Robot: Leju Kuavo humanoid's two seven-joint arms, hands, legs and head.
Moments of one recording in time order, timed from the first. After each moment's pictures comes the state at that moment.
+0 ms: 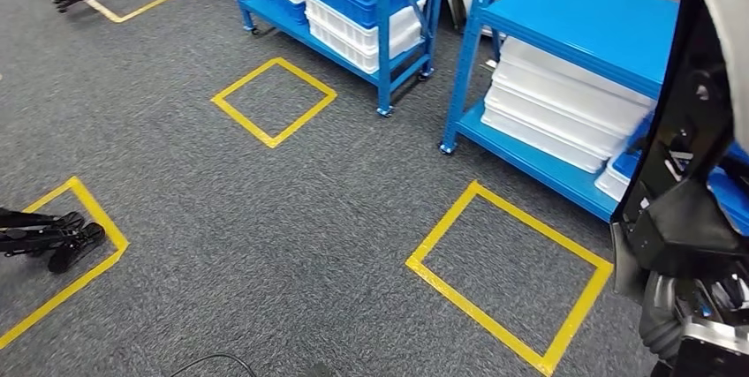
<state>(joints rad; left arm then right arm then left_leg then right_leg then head) -0.18 -0.04 -1.39 -0.30 0.94 0.18 -0.03 0.01 -0.19 0.31 -1.98 0.41 -0.69 0.07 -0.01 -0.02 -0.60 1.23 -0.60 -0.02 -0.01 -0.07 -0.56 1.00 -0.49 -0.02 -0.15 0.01</state>
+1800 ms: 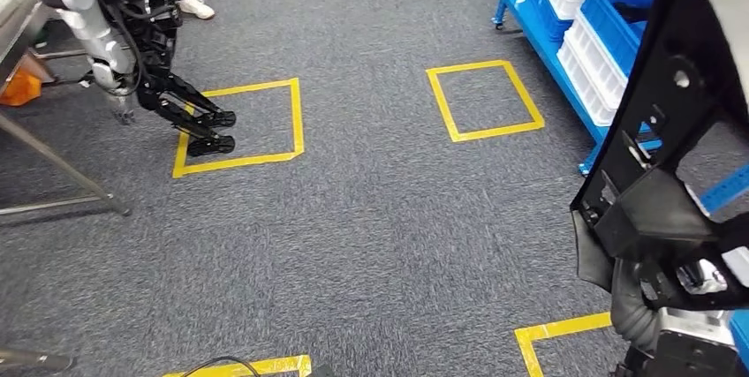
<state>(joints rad) -0.18 -0.06 -1.39 -0.31 0.99 0.23 0.02 -0.07 -0.22 0.44 -1.95 0.31 -0.69 0.05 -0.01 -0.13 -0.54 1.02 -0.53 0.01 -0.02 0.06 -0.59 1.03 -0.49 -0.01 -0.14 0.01</state>
